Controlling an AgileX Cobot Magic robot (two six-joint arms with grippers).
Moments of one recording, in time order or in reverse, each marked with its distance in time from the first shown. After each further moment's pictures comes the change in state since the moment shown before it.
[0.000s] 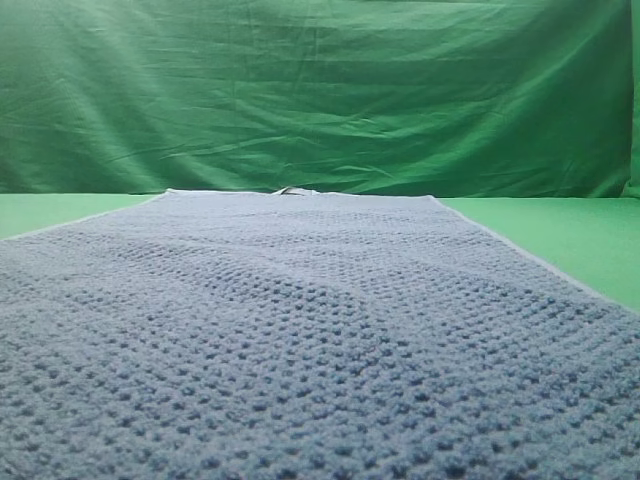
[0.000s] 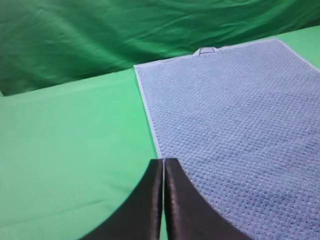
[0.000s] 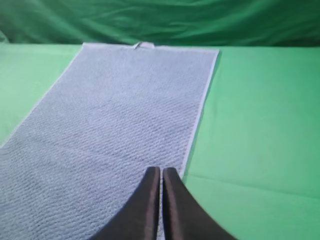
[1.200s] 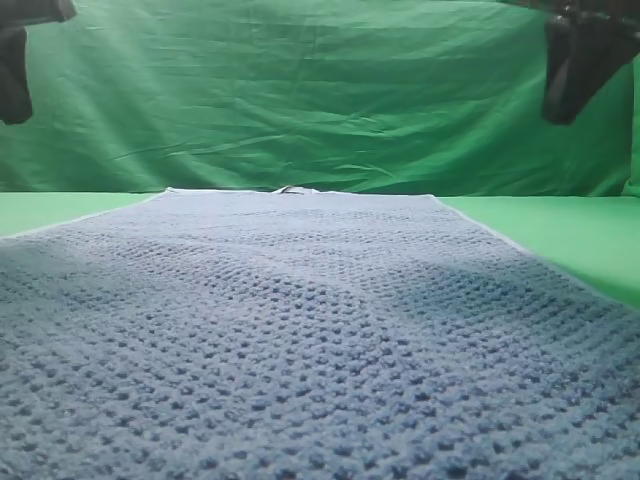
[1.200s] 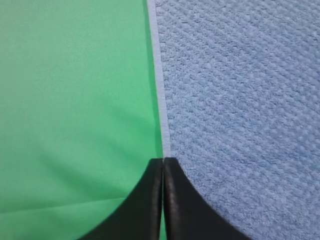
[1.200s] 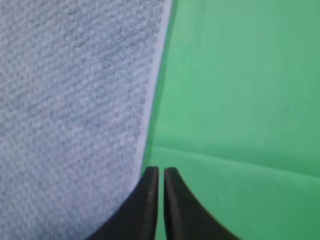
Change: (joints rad) left arm 0.000 0.938 -0.665 0.283 0.335 -0.438; right arm 0.181 0.790 -0.483 -0.358 0.121 0.382
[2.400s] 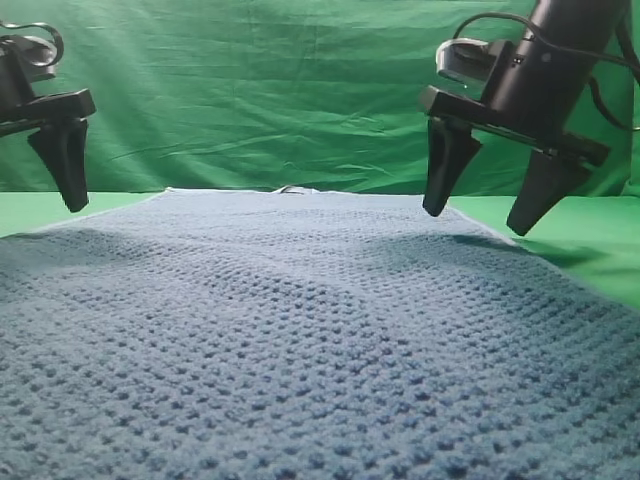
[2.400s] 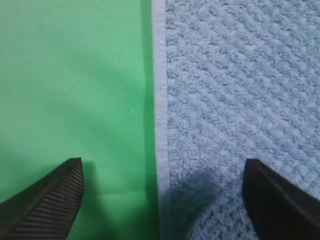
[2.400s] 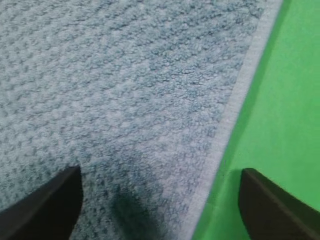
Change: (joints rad) left arm 0.000 0.178 -0.013 -0.078 0.014 -0.023; right arm 0.053 0.210 -0.028 0.122 -0.103 -0.185
